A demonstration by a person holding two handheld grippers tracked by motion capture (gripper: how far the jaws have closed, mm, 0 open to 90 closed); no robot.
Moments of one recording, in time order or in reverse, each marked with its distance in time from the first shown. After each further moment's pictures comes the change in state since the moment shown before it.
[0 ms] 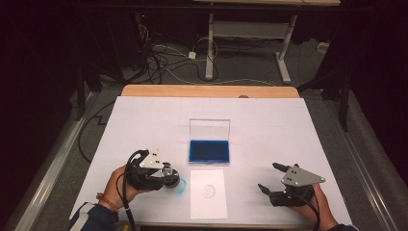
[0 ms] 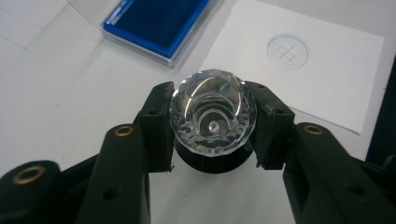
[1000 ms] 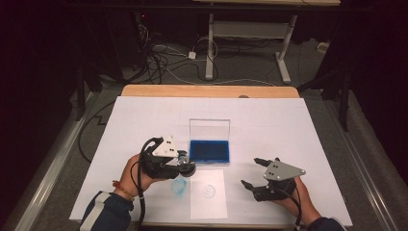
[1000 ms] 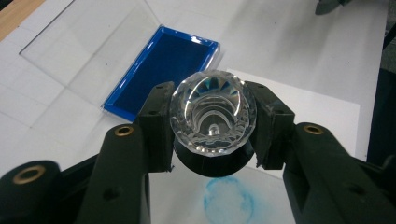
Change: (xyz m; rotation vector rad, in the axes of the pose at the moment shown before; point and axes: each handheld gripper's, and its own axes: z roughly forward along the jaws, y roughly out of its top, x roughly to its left) left arm -0.004 0.052 0.007 -0.091 -0.032 0.066; right arm 0.016 0.033 0.030 -0.056 0.084 -0.040
